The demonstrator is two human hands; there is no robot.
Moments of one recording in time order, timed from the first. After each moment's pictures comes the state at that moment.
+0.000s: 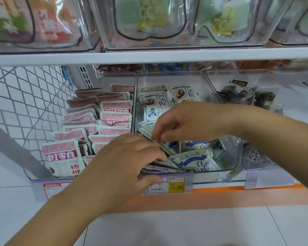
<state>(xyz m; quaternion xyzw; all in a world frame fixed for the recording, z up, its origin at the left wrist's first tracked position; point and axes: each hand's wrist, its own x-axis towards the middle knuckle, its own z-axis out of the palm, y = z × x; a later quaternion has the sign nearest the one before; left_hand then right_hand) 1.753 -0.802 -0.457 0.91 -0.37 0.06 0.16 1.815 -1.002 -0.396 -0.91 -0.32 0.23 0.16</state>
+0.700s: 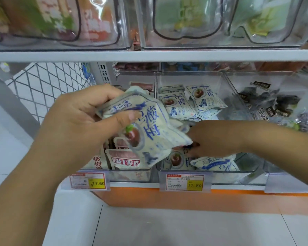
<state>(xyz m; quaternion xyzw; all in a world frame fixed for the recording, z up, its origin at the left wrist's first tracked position) 1.750 -0.746 -0.397 0.83 -0.19 0.16 0.49 1.811 -0.994 -0.428 -0.91 -0.33 0.24 0.02</state>
